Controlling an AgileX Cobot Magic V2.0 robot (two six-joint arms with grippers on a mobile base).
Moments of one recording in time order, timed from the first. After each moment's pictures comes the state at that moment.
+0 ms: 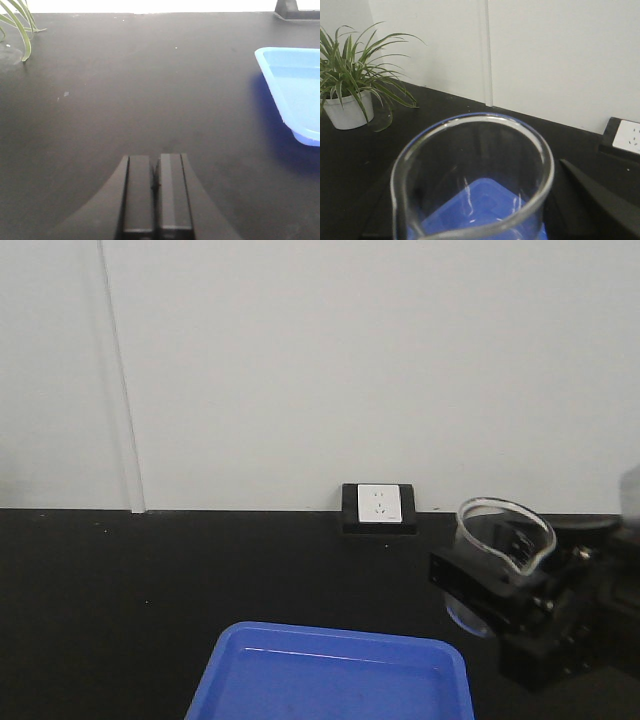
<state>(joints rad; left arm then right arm) 0.01 -0.01 0.03 0.01 0.36 -0.01 0.31 0.94 -0.79 -1.75 -0.35 1.81</state>
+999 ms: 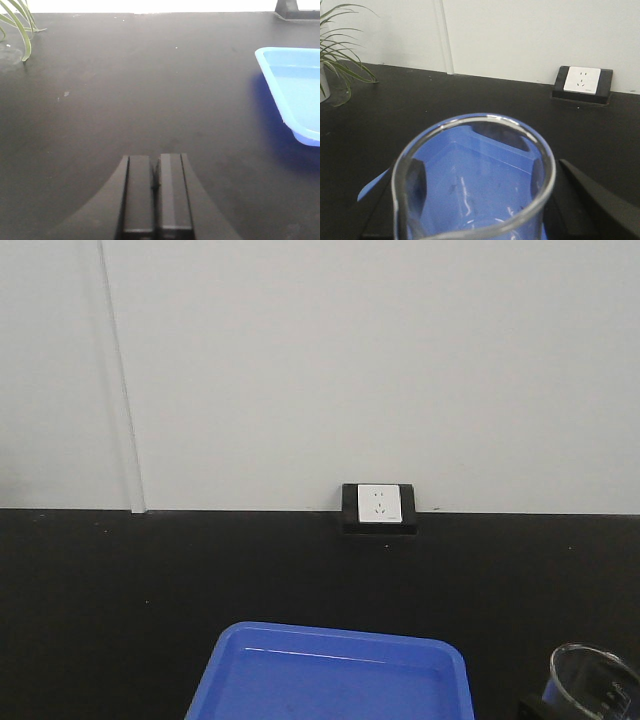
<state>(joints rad) 0.01 -0.01 0.03 0.01 0.36 -0.01 0.28 0.66 -0.44 -1.76 -0.25 1.83</state>
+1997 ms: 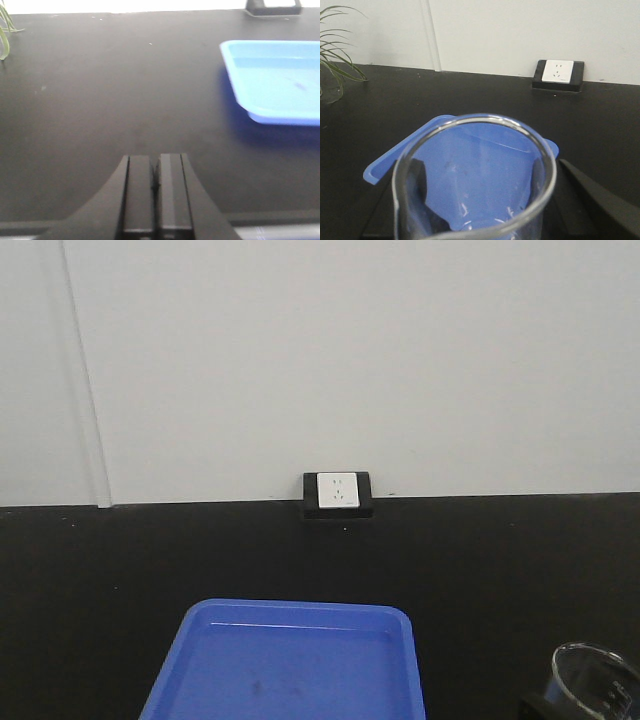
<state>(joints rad) 0.01 -0.01 0.03 0.01 0.36 -0.01 0.28 0.66 -0.44 -1.76 -0.24 1.83</state>
